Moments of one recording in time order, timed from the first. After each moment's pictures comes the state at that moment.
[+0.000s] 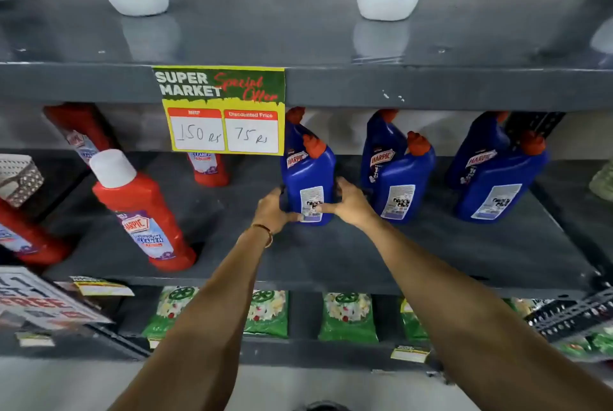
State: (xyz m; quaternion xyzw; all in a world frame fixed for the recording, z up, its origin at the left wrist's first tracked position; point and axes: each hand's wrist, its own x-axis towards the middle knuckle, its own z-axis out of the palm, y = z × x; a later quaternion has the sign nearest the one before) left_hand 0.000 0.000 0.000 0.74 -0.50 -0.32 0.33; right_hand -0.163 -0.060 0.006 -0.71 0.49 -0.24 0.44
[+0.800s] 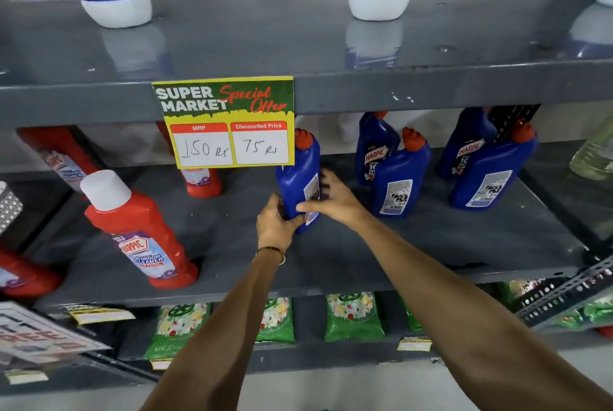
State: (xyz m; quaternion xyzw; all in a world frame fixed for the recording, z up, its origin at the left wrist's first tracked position) left_hand -0.008 0.009 -0.020 0.72 -0.47 -0.26 0.45; right_hand -0.139 -0.055 0.012 -0.65 0.47 -0.28 0.53
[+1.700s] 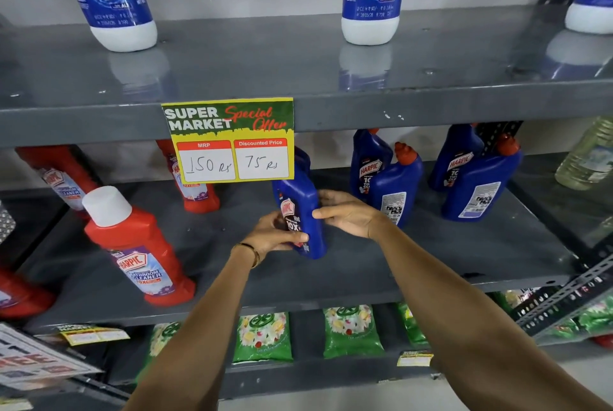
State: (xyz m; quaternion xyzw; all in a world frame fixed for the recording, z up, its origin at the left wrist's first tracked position) left_hand 0.019 0.004 0.003 0.57 -0.45 -0.58 0.36; right_hand -0.165 -0.056 0.031 -0.55 0.31 -0.23 0.74
